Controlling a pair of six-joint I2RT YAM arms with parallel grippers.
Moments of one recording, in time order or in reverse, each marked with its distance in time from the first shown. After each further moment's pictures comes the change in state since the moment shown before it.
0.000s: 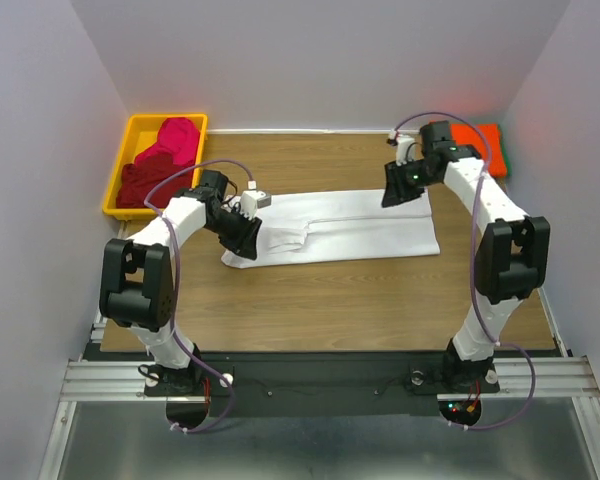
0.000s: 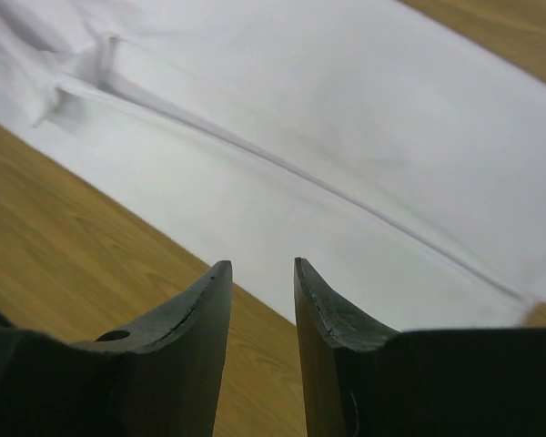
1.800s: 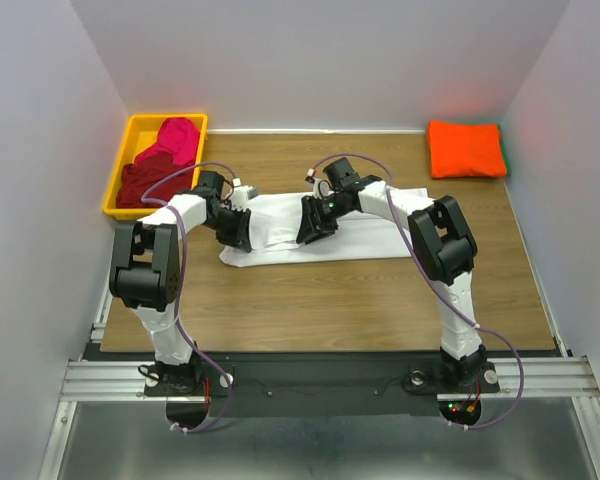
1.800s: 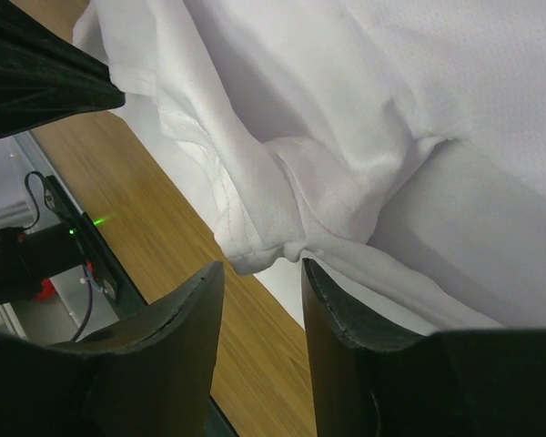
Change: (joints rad) left arm 0.055 0.156 -0.005 0.167 -0.061 -0.306; right arm 0.438 0.353 0.018 0.342 -0.210 0.585
